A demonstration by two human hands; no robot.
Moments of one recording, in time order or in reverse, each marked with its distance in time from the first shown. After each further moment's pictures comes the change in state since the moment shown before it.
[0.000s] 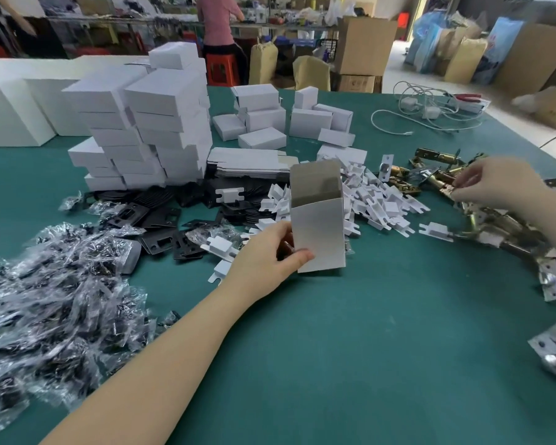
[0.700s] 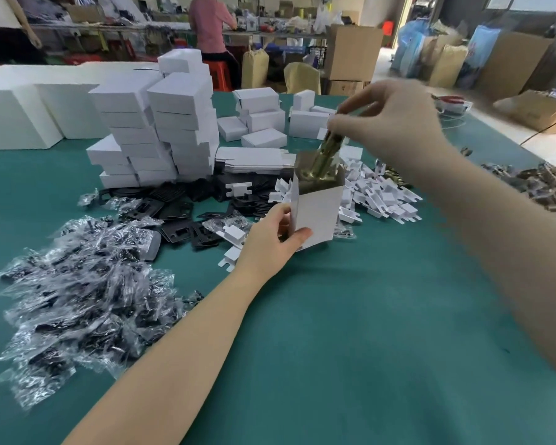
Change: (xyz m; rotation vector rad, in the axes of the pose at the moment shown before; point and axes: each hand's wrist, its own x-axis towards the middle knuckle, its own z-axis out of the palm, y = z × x) left_hand -0.009 -0.003 -0.006 -0.226 0.140 0.011; right_hand -0.114 -0.187 -0.048 0.716 0.231 -0.326
